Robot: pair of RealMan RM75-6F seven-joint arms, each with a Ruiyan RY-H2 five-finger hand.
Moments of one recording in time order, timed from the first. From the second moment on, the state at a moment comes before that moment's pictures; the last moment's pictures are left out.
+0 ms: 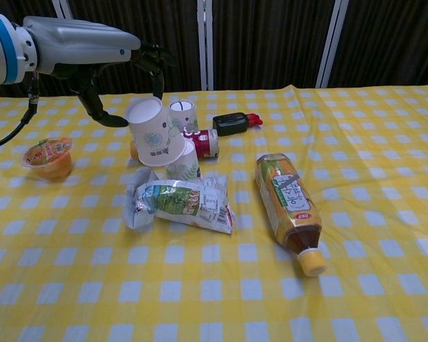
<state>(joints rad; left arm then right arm) -0.95 -1.20 -0.14 -1.83 1.01 0.87 0.57 0.07 -1.11 0.16 -1.51 -1.43 1.53 0.28</state>
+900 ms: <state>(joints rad) -1.06 -1.34 -0.15 -1.62 0.89 0.83 0.59 0.07 -1.12 0.17 -1.48 -1.41 1.53 0.24</state>
